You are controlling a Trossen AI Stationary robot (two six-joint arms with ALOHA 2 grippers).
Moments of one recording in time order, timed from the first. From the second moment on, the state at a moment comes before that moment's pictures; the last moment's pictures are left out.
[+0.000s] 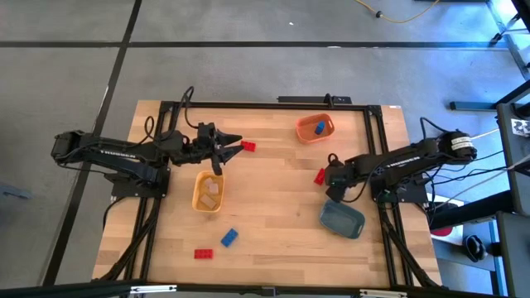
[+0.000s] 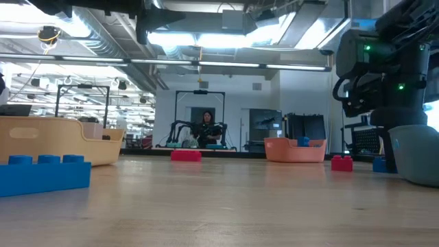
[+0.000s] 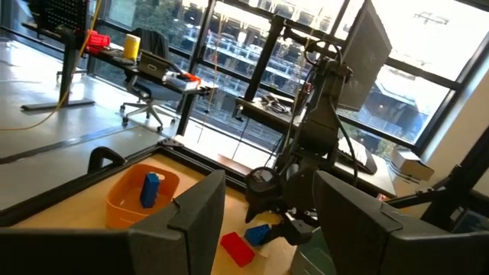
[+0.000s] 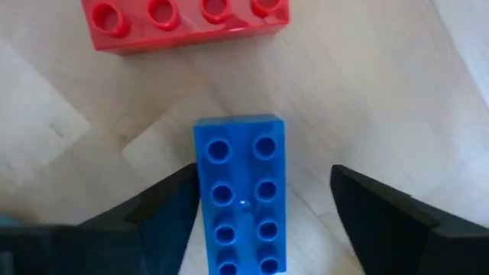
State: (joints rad) left arm 0.03 0.96 0.55 0.55 -0.25 -0.36; right arm 0.07 1.31 0.53 -0.74 0.16 0.75
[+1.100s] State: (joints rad) left arm 0.03 0.98 0.55 0.49 -0.24 -0.29; right arm 0.04 0.93 0.53 0.20 0.21 0.55
